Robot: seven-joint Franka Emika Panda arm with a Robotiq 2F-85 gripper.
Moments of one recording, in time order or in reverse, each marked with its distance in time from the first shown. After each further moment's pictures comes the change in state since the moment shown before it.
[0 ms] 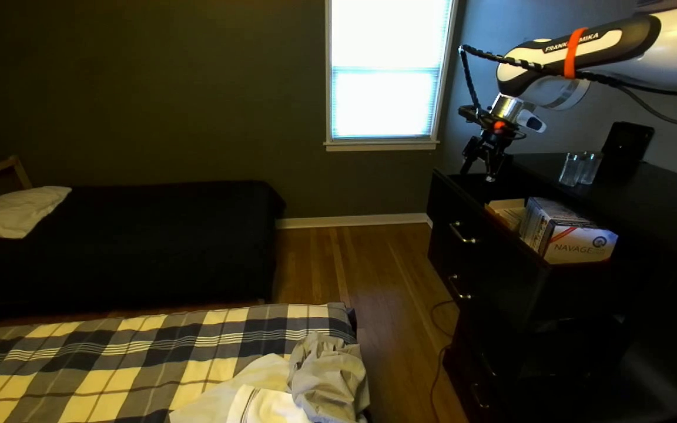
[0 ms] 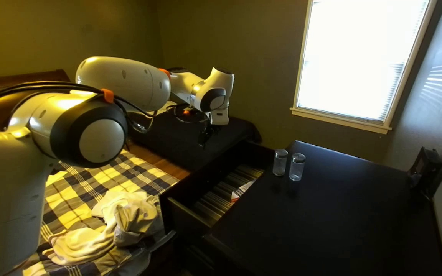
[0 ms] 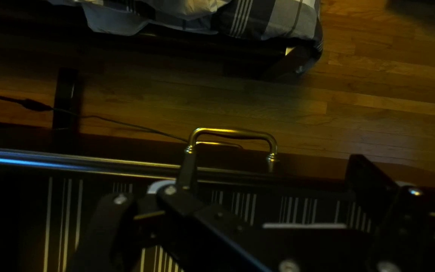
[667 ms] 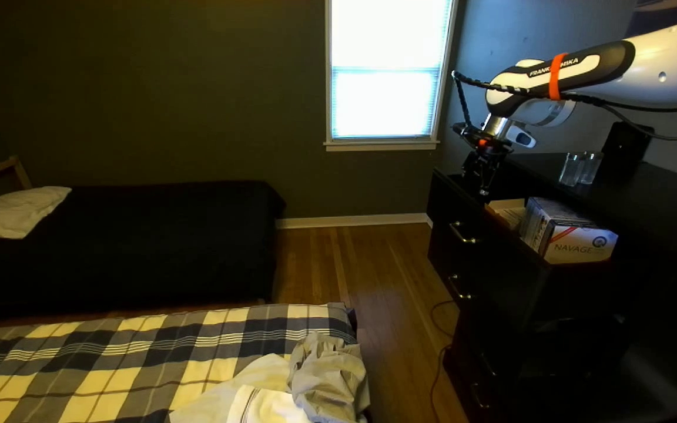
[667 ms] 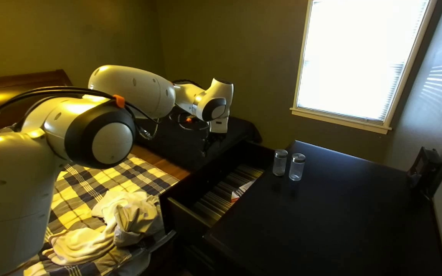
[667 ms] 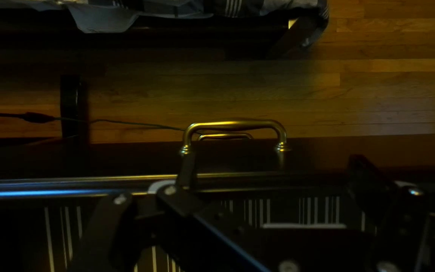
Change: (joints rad) arm 0.015 0.057 -0.011 -0.010 -0.045 0.062 0.139
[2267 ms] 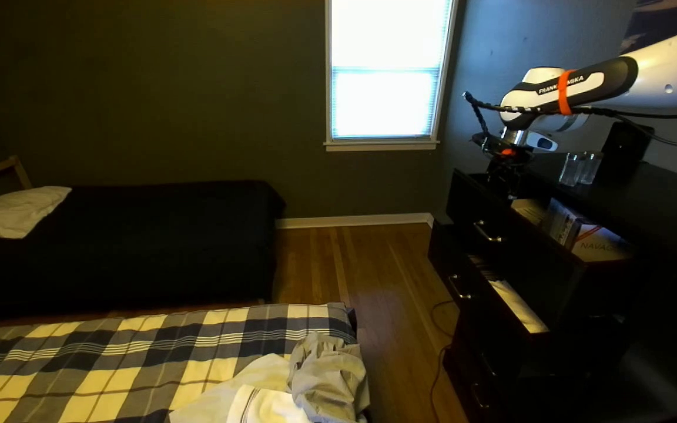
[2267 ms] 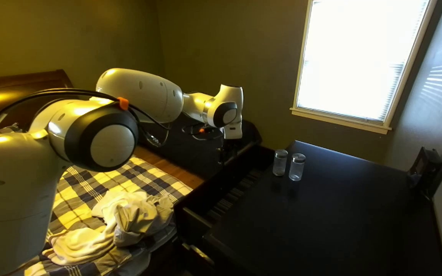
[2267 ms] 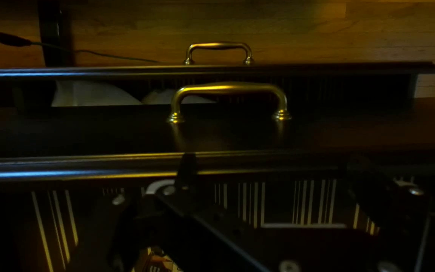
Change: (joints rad) arm -0.019 0.011 -0.077 -0.018 -0.149 0.026 -0.034
